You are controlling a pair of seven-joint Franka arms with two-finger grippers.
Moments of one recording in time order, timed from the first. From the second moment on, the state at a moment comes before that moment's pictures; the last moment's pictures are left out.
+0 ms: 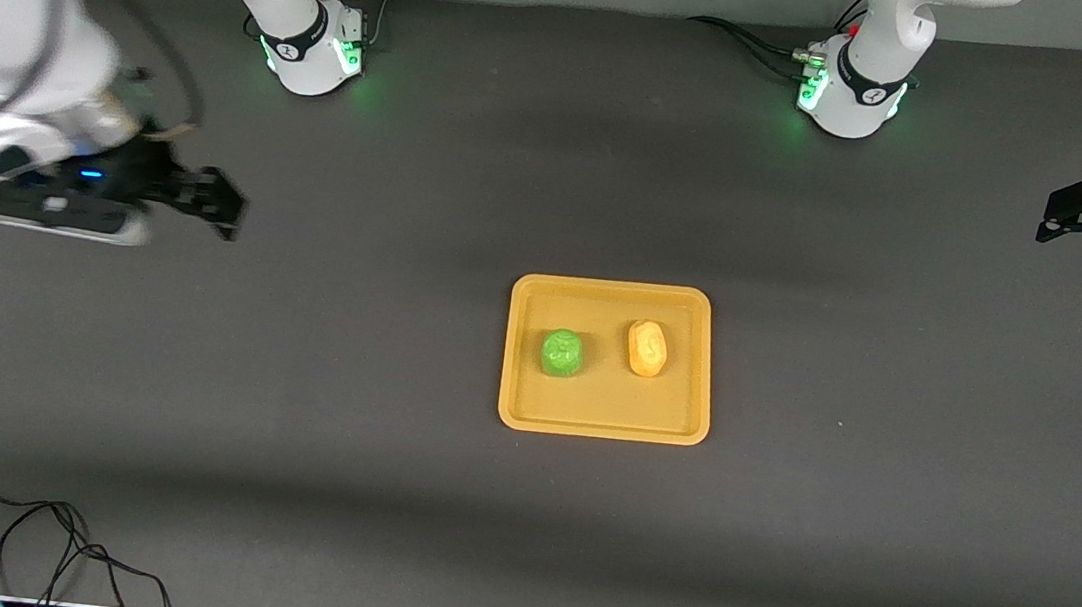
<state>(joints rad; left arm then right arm) -0.08 -0.01 0.12 -1.56 0.00 1.42 0.34 0.17 0.06 0.04 -1.55 -0.07 1.63 0.29</state>
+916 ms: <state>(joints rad) -0.07 0.06 0.12 -1.45 -0.01 1.43 0.34 -0.04 0.03 -0.01 -1.57 -0.01 1.63 0.02</state>
